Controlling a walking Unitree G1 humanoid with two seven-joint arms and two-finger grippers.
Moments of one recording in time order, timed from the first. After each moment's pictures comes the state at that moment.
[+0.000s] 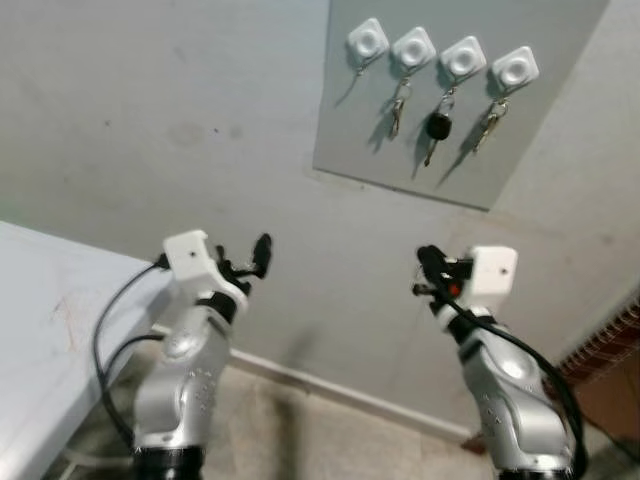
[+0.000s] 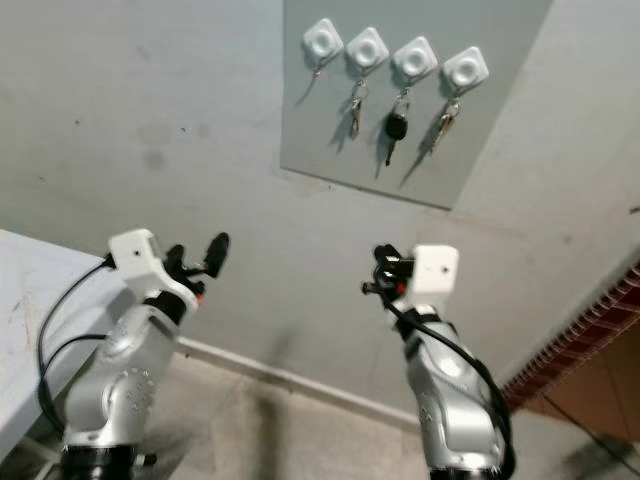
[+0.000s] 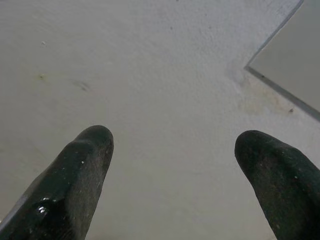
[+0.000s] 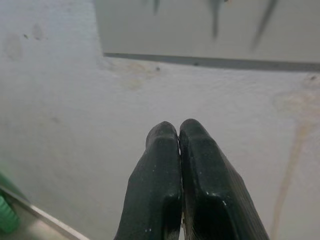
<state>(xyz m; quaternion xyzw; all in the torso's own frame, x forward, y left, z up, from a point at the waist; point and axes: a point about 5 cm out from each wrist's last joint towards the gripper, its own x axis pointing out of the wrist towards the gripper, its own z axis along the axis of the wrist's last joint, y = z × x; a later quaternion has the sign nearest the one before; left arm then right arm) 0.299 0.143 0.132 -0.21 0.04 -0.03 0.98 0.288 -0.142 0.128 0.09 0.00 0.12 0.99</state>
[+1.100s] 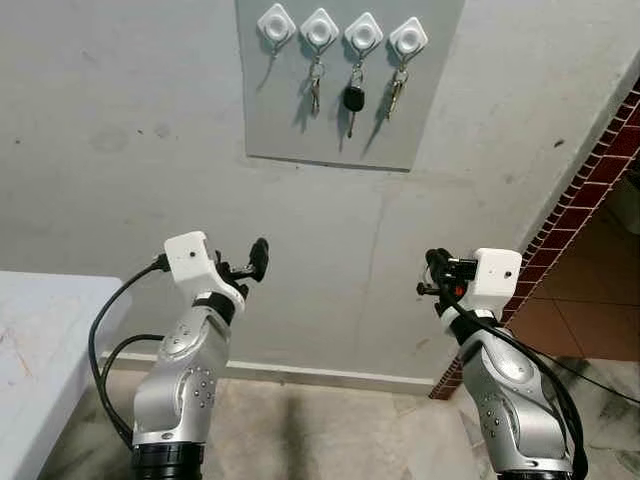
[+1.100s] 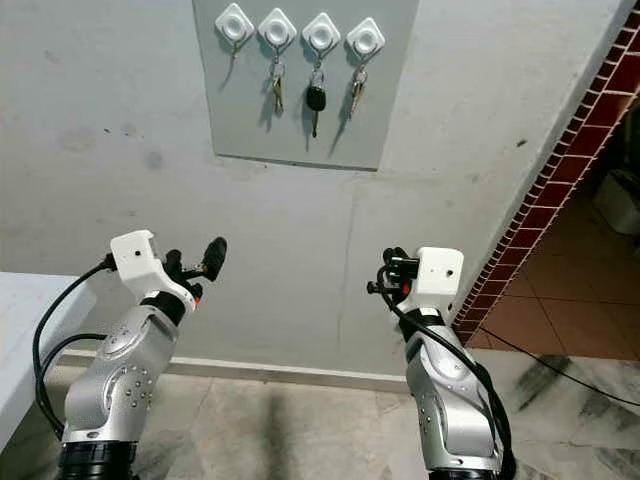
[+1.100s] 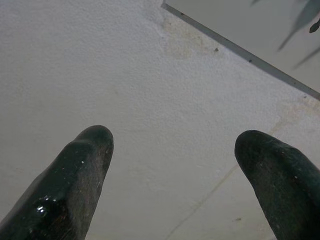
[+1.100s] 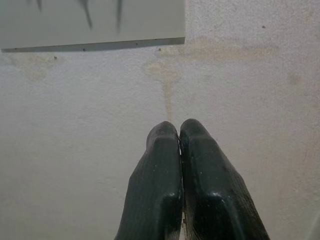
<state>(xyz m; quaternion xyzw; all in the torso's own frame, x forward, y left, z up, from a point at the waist) 0.300 0.135 0.130 -0.20 0.06 -0.04 0.98 0.288 -0.158 0.125 0.08 0.01 0.05 1.00</state>
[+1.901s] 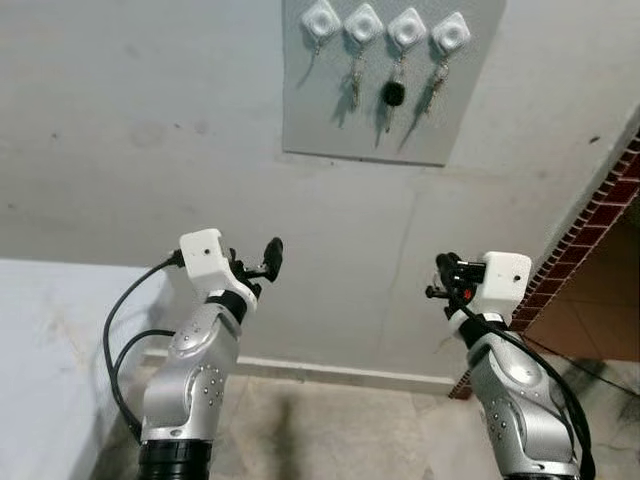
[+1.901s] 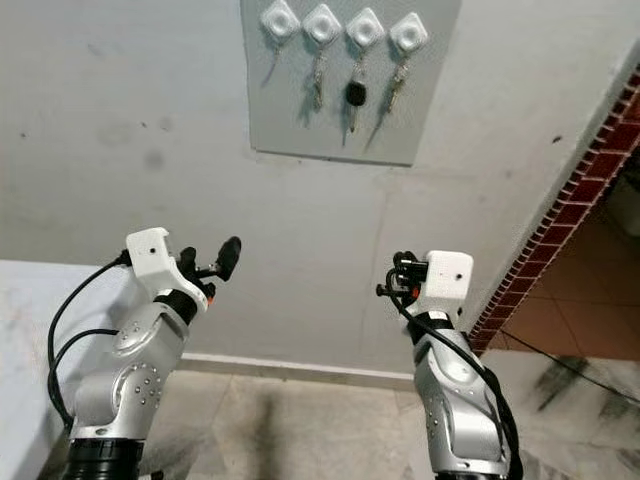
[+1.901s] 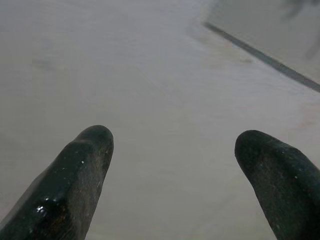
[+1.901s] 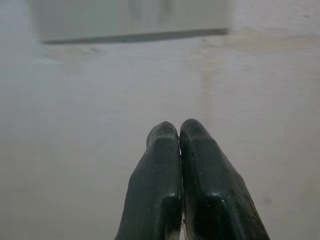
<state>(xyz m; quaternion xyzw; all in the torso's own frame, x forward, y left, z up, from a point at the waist) 0.303 0.140 0.132 -0.18 0.06 -0.04 0.98 0.287 -0.148 0.124 0.09 0.01 0.06 0.99</state>
